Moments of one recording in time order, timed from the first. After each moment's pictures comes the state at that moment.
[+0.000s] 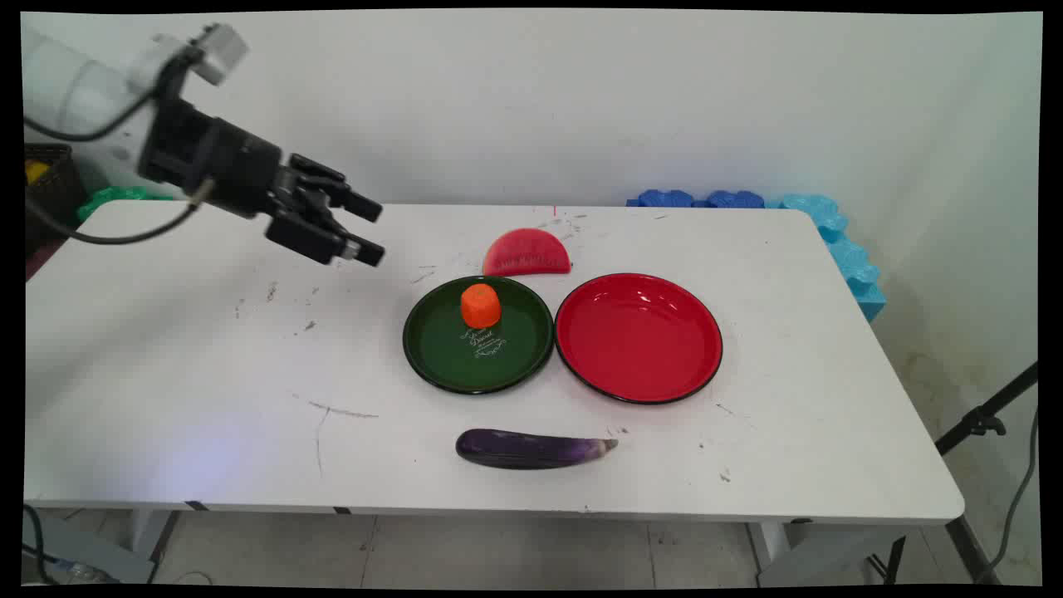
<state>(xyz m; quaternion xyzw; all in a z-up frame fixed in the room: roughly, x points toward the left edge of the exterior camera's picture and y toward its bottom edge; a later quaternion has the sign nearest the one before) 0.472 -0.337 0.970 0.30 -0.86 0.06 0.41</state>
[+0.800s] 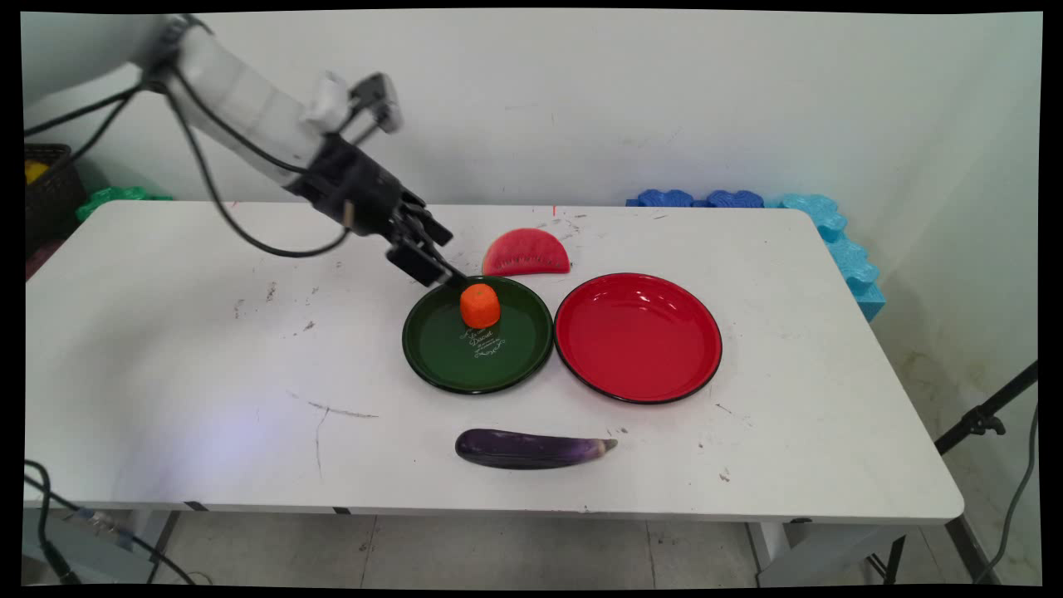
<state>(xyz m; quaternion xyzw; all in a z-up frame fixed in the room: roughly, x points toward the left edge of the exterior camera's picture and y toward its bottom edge) 0.379 -0.410 0.936 0.31 -0.90 0.06 0.30</state>
